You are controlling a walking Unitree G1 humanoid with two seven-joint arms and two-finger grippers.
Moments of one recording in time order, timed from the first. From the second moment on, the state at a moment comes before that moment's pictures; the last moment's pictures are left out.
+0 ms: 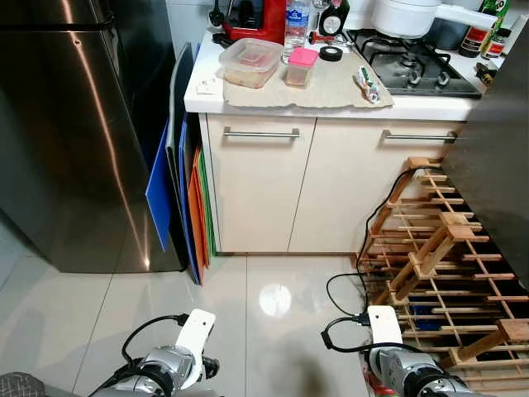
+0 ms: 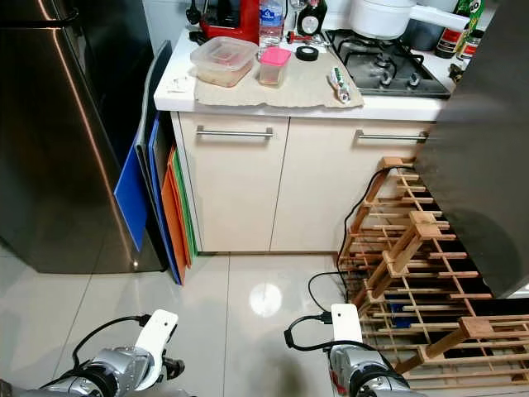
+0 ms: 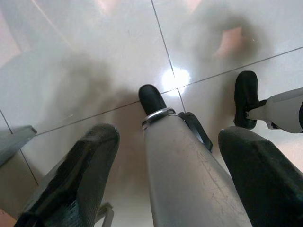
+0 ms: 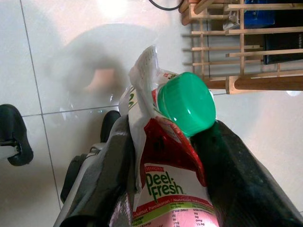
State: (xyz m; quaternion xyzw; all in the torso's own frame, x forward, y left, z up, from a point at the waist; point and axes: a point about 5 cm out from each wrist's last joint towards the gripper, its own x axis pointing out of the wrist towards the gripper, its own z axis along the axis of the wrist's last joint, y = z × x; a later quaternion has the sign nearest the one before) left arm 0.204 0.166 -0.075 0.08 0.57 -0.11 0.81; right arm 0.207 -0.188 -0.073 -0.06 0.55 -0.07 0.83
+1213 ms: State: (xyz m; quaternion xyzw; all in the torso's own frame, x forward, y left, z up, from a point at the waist) left arm 0.204 0.165 -0.076 0.08 0.57 -0.11 0.81; right arm 0.207 -0.189 -0.073 -0.06 0.55 -0.07 0.83
